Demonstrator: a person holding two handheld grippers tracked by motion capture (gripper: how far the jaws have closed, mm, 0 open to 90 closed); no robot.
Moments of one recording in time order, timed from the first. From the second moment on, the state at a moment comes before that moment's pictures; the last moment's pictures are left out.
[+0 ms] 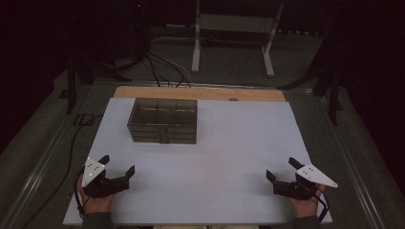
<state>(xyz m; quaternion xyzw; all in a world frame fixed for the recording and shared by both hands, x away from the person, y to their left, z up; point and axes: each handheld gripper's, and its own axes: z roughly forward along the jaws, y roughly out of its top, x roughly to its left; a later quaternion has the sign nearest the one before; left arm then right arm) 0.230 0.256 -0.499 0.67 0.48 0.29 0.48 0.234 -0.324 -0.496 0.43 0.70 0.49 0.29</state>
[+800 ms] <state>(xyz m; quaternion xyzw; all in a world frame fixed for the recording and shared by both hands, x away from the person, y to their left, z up) 0.227 0.255 -0.484 0.65 0.49 0.31 0.48 0.229 -0.322 -0.496 0.42 0.70 0.49 0.31</state>
